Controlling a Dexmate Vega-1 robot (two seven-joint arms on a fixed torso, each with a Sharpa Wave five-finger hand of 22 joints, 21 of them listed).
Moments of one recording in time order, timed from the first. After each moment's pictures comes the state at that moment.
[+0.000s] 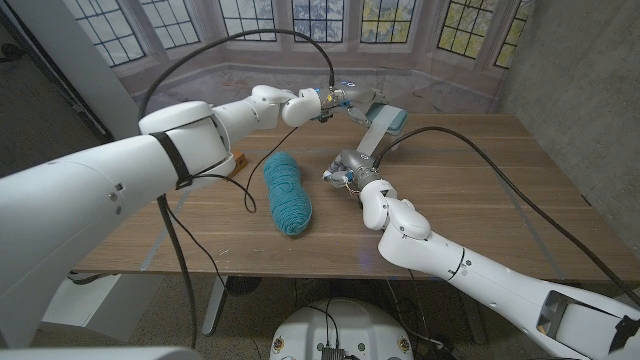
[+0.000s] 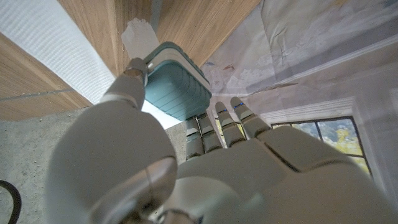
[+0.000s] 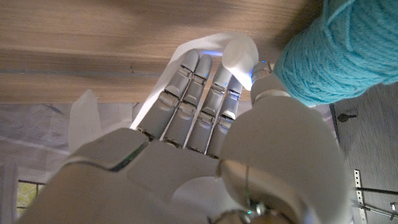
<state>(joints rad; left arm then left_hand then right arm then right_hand) -0.19 0.14 1.29 -0.45 0.56 -0.67 0.27 0.94 -0.02 0.51 -0.16 0.19 0.39 -0.04 0.38 0.23 0.24 -0.13 0.56 0.50 0.25 -0.04 0.20 0.22 0.21 0.03 0.20 0.17 -0.71 -0.50 -0.97 -2.00 -0.55 -0.88 -0.07 1.08 0.02 0.27 -0.16 0.19 0.94 -0.07 0.21 0.21 0.91 -0.11 0.66 0.40 0.88 -0.12 0.31 0.40 0.87 -0.09 0.22 0.18</state>
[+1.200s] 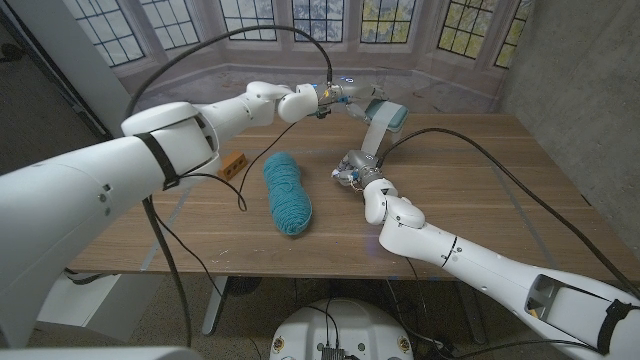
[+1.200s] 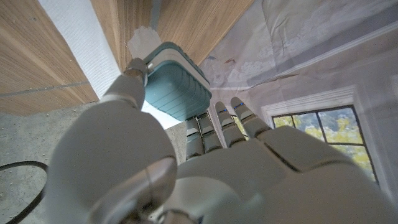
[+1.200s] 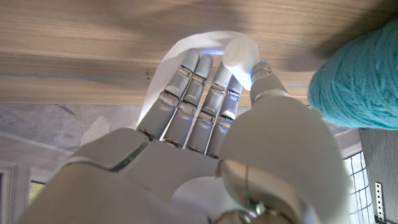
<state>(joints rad) -0.16 0.24 1.25 -0.62 0.56 -0.64 0.21 0.94 -0.02 0.51 -0.16 0.19 0.39 -0.04 0.38 0.23 0.24 -0.13 0.56 0.50 0.25 -0.04 0.20 0.22 0.21 0.03 0.20 0.17 -0.65 -0.49 -0.99 -1.82 -0.47 -0.81 -0.19 1.08 0.02 0.27 -0.16 0.19 0.94 -0.08 0.21 0.21 0.91 -0.12 0.66 0.40 0.89 -0.12 0.31 0.41 0.87 -0.09 0.22 0.18</state>
